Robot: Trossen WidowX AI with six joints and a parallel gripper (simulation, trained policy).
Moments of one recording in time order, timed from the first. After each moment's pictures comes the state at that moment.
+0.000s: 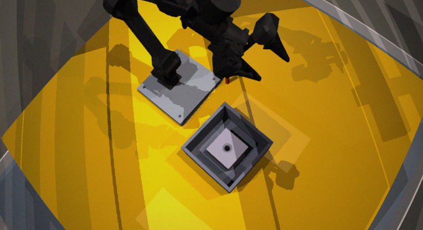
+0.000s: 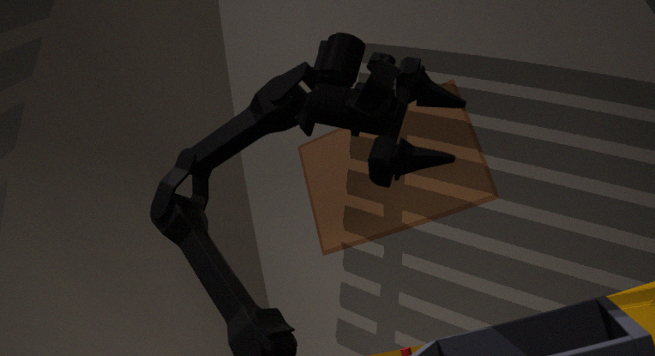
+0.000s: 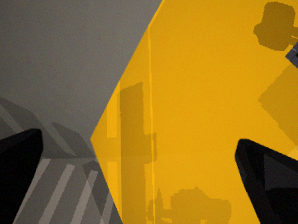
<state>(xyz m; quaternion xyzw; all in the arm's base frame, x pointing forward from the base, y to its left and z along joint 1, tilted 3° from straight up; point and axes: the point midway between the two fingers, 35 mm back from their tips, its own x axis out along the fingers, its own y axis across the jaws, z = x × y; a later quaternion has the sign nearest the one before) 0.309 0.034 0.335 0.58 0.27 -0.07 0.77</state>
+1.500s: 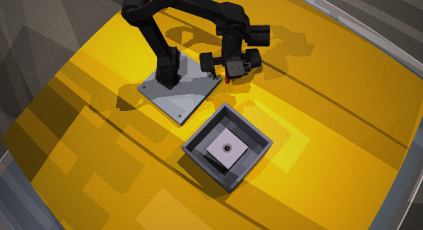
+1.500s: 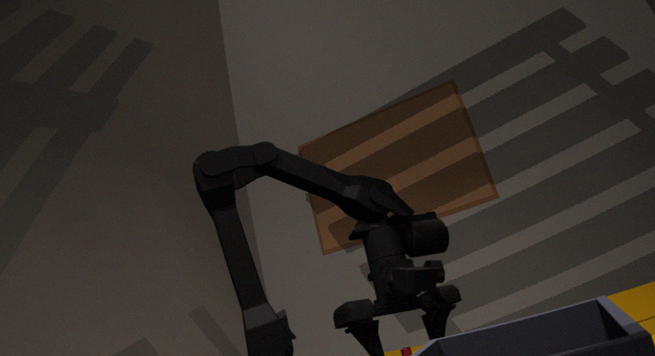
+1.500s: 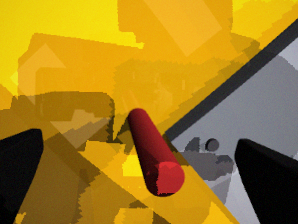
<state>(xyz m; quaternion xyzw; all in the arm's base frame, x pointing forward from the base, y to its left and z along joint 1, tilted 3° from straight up) 0.178 0.117 0.074 0.25 0.62 -0.30 0.68</state>
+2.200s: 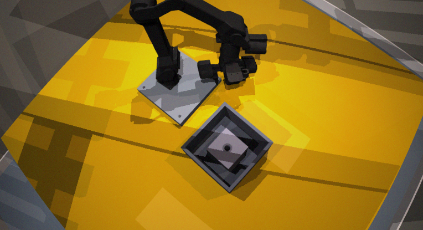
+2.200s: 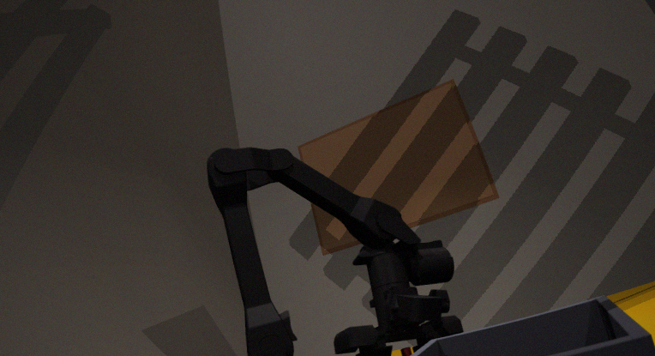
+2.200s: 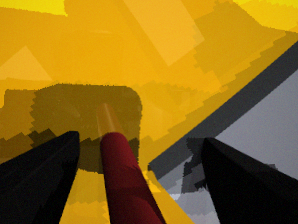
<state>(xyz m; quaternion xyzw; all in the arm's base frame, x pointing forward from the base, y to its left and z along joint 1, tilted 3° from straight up) 0.169 0.108 0.032 0.19 0.63 -0.31 0.68</state>
